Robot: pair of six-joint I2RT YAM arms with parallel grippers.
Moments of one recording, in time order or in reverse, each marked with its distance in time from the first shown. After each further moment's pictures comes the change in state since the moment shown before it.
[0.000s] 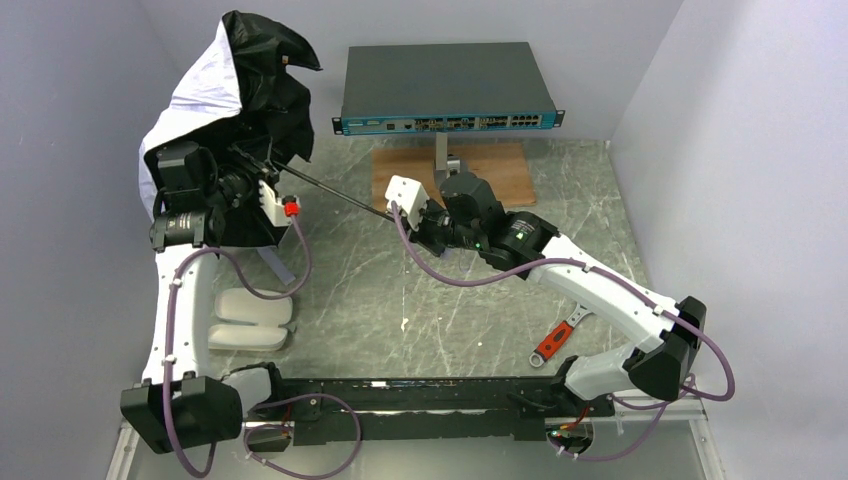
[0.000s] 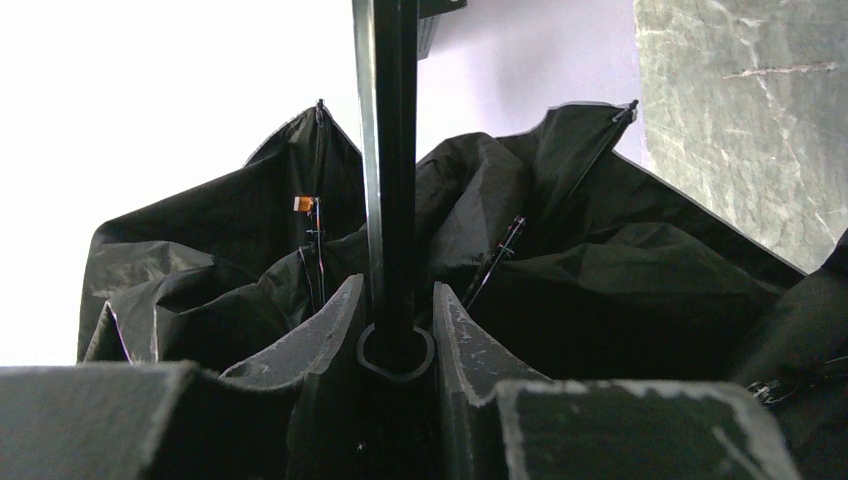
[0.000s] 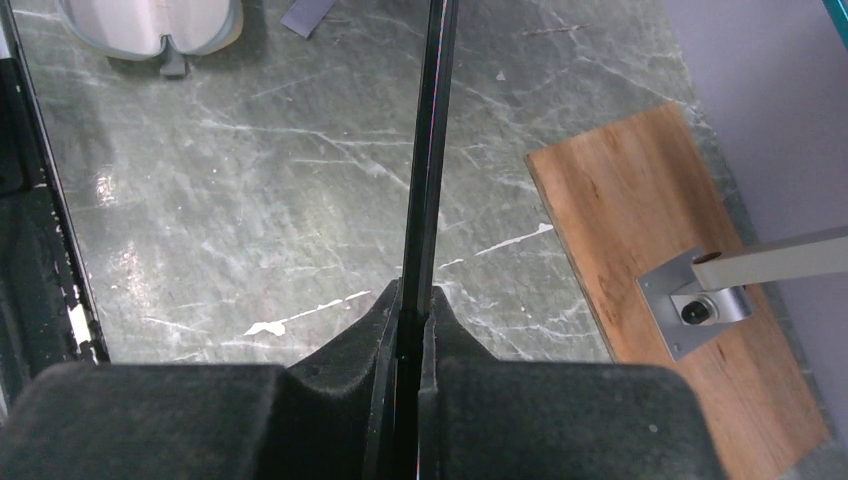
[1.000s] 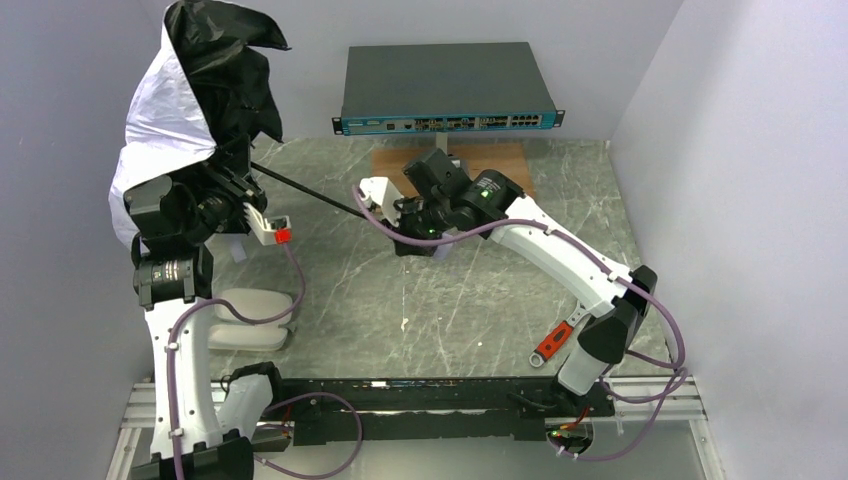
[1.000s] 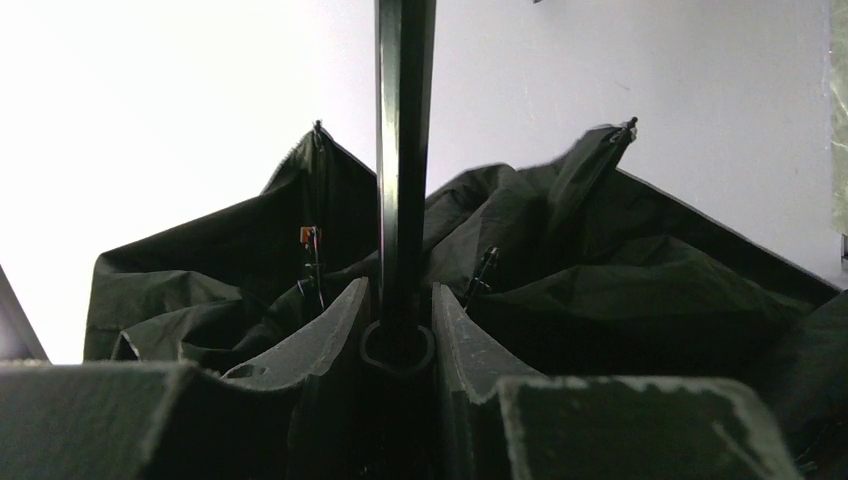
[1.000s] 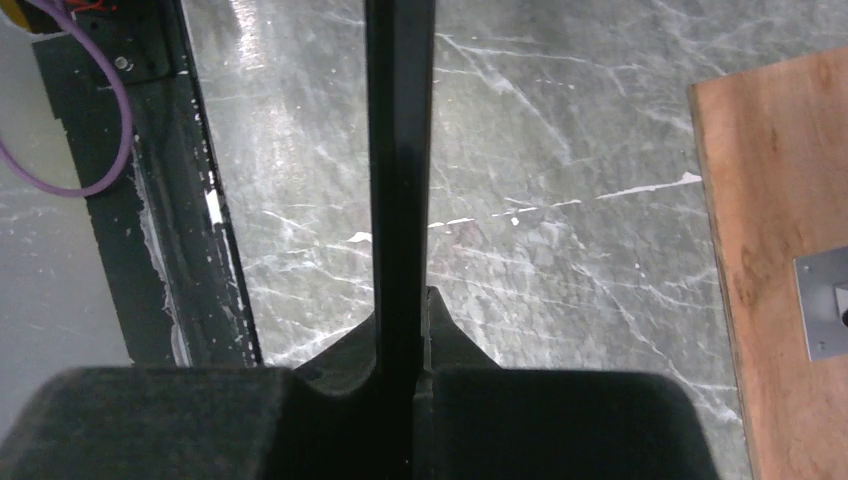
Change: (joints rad) left arm 0.023 -0.273 -0.080 0.082 0.024 0.031; right arm -0.005 0.307 0.444 -0.498 -0.199 -0.018
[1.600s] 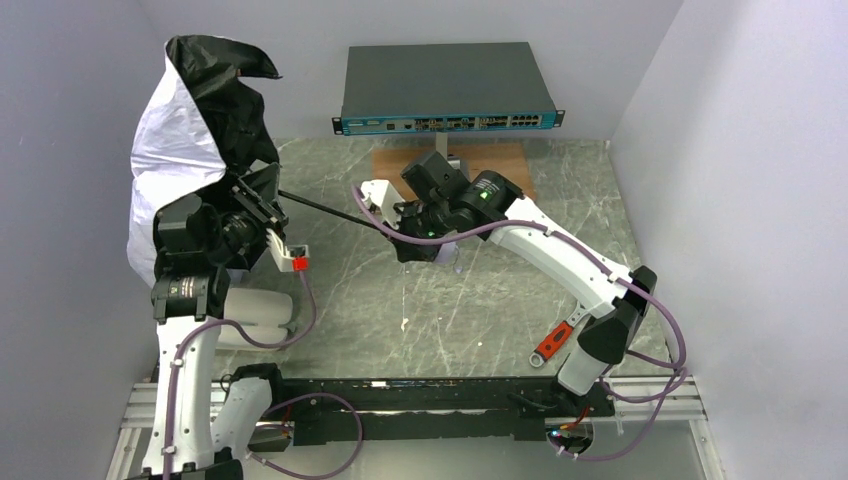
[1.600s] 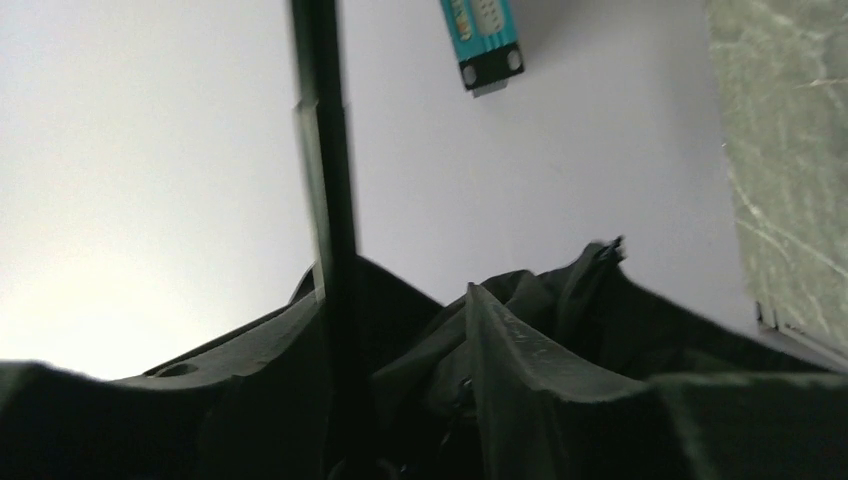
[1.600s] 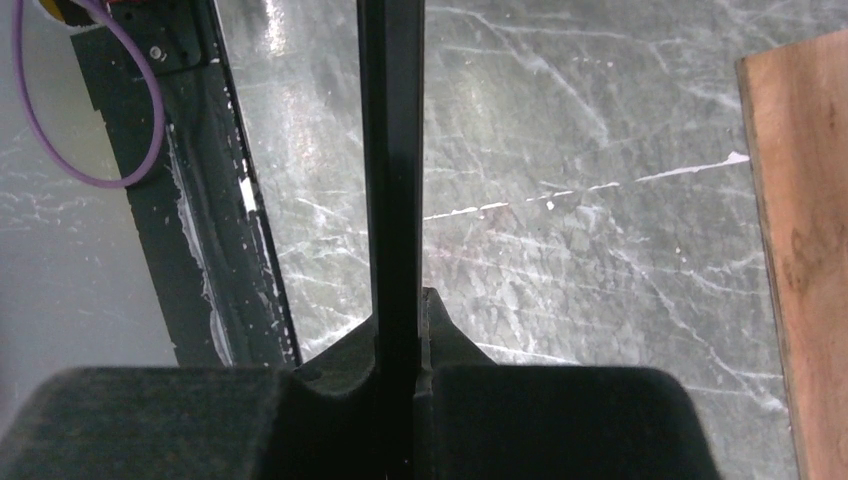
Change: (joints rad) left arm -0.117 -0.085 -0.140 -0.070 -0.015 0.019; right arm 0.010 -0.001 0.013 -0.032 0.006 0.066
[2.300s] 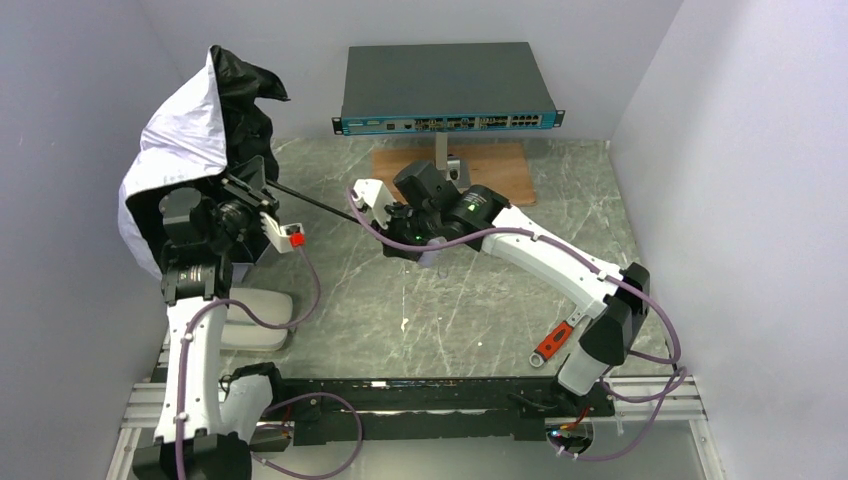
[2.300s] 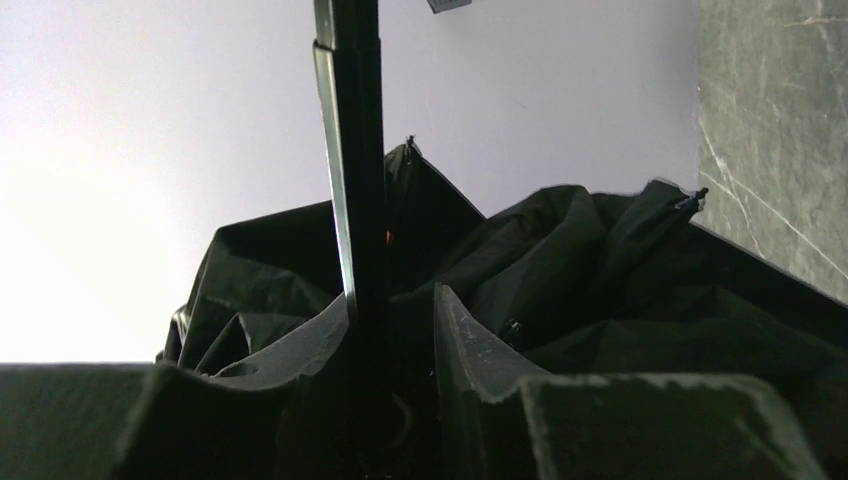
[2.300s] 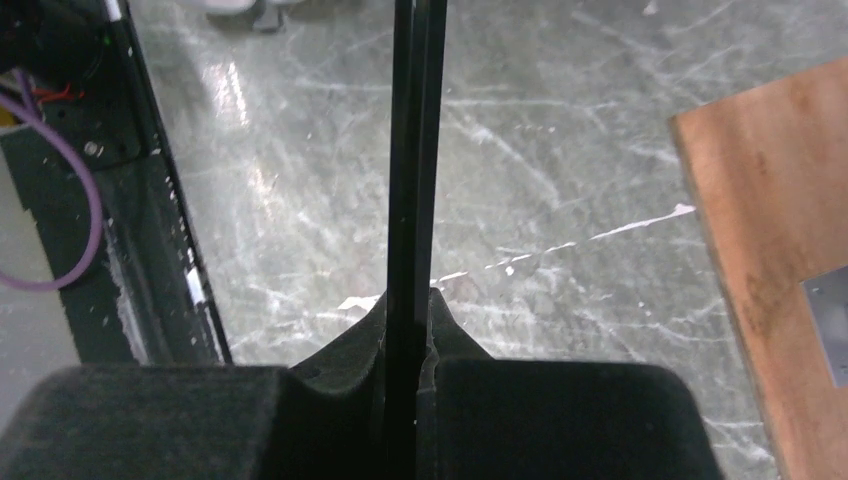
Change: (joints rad) left arm 0.097 0.090 -0.090 0.227 -0.077 -0.113; right arm 0.014 -0.018 -0.155 0.242 0.066 0.057
